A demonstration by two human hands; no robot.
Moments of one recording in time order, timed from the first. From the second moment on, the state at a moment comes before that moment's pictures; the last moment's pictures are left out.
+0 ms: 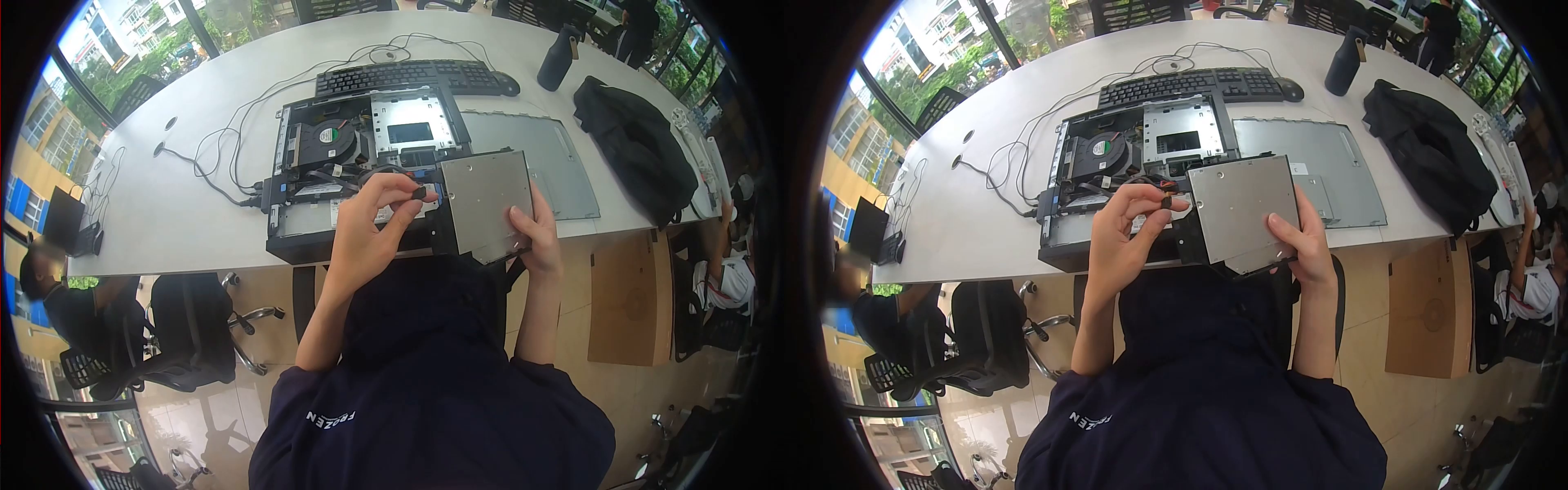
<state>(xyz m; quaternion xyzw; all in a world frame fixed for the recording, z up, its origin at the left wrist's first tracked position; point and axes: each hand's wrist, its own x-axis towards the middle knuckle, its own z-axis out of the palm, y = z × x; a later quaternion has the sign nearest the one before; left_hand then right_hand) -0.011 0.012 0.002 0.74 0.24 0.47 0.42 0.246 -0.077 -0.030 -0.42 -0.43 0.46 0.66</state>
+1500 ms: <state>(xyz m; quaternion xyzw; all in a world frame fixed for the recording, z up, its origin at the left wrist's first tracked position) -0.002 0.010 -0.007 0.77 0.21 0.56 0.22 0.243 -0.087 -0.015 -0.47 -0.47 0.40 0.63</state>
